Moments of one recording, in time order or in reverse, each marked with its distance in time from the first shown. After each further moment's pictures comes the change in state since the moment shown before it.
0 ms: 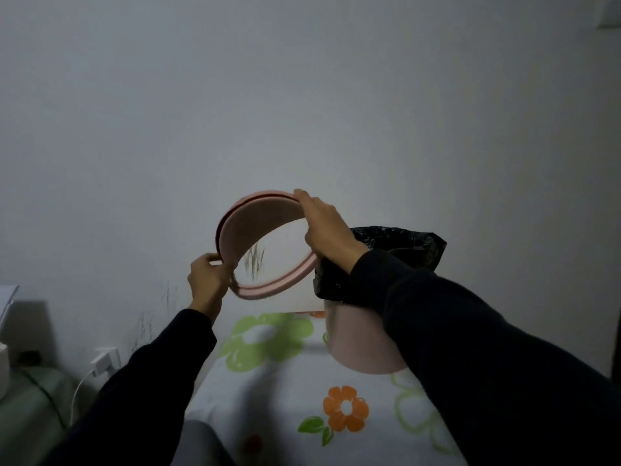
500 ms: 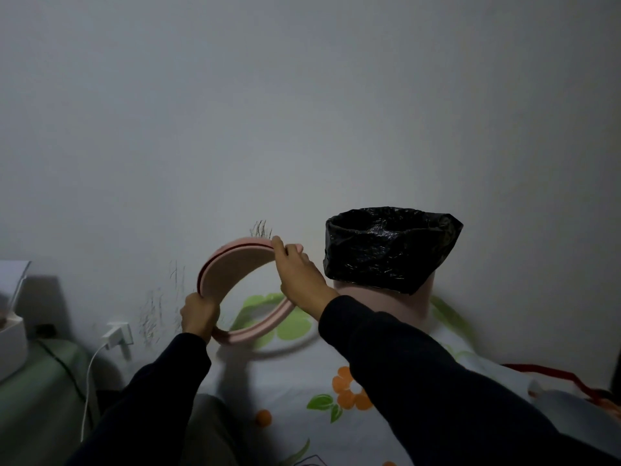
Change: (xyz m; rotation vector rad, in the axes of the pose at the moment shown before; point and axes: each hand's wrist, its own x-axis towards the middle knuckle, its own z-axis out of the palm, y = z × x) left_hand -0.003 -0.108 -0.033 0.333 -0.010 -0.246; right_hand -0.064 -0.028 0.111 -0.089 -0.205 -0.012
